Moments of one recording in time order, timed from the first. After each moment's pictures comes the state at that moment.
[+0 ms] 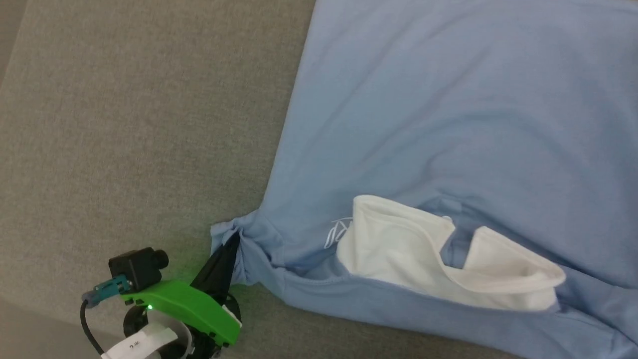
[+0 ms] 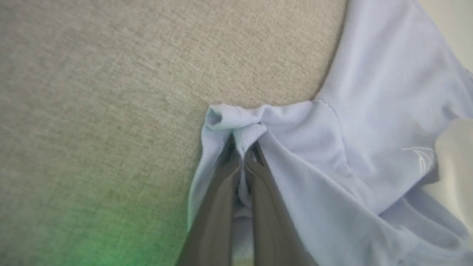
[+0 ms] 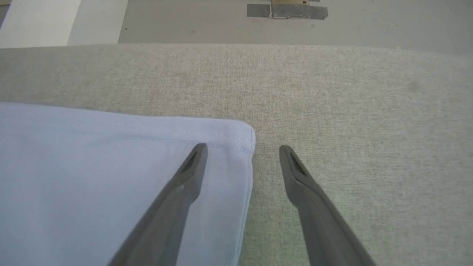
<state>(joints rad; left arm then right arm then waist) 0.04 0.09 -0.10 -0.11 -0.67 -0.03 0.23 -0.96 -0.38 -0.33 0.56 0.07 0.13 0.71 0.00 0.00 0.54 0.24</state>
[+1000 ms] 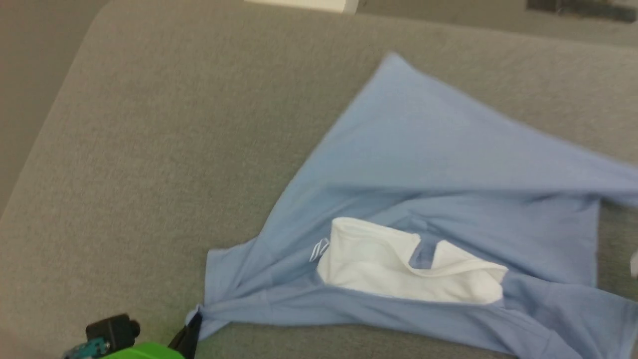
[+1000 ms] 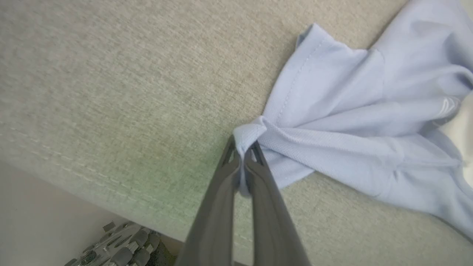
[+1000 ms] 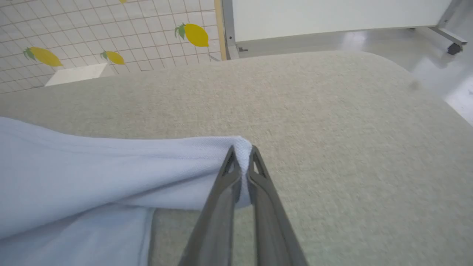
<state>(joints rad) 0.21 0.16 -0.04 -0.06 -0.68 0.03 0.27 -0.29 -0.11 -0.57 0.24 0.04 0.13 0.10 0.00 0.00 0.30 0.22</state>
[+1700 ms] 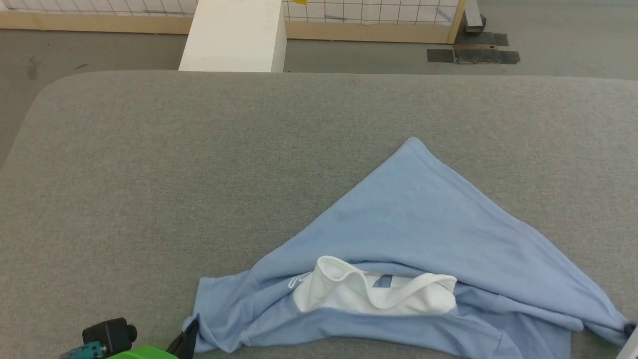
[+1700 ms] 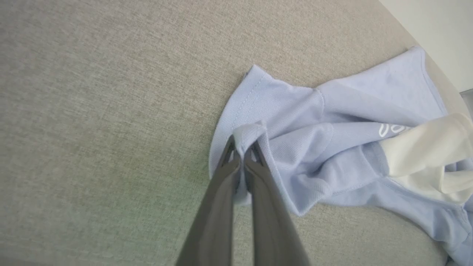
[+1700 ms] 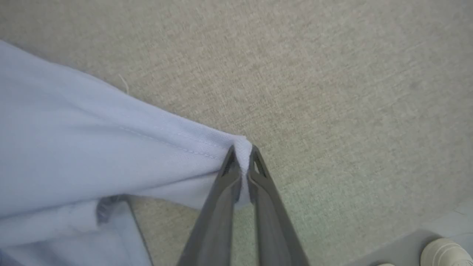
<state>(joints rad) 0.26 0.18 -0.05 -0.12 -0.69 0.06 0.31 0.00 -0.05 -0.62 0.17 0.16 0.13 0.65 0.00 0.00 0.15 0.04</state>
